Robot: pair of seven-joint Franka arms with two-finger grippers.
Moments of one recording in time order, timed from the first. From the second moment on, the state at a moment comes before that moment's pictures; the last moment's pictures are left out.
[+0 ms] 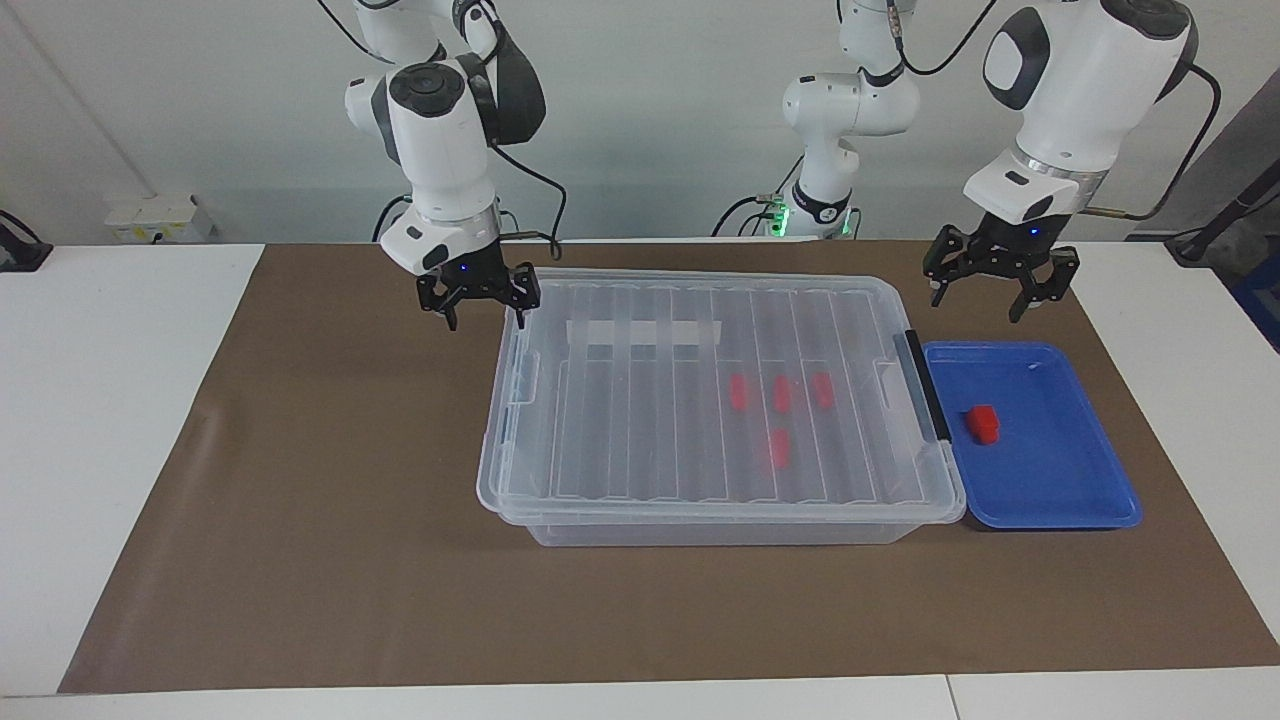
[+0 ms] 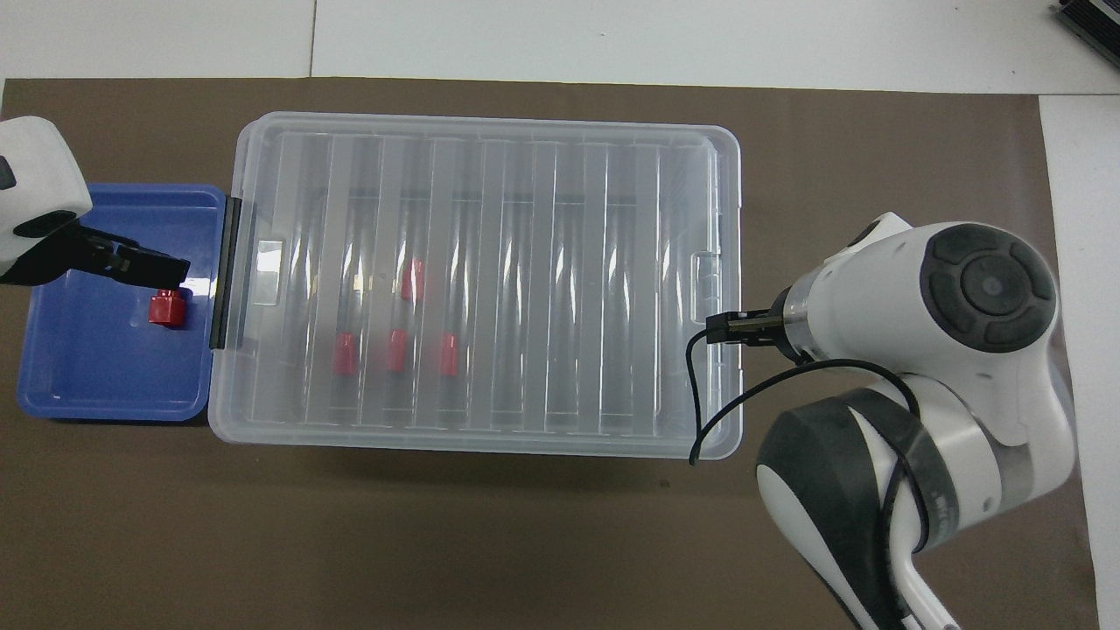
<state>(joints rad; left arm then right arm) -0.14 -0.04 0.04 -1.73 -0.01 1.83 0.30 0.11 -0.04 0.22 -1.97 -0.02 1.98 0.34</state>
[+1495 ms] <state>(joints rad) -0.14 -0.04 0.04 -1.73 -0.01 1.83 0.30 0.01 -0.04 0.21 -2.03 -0.02 1.98 0.16</state>
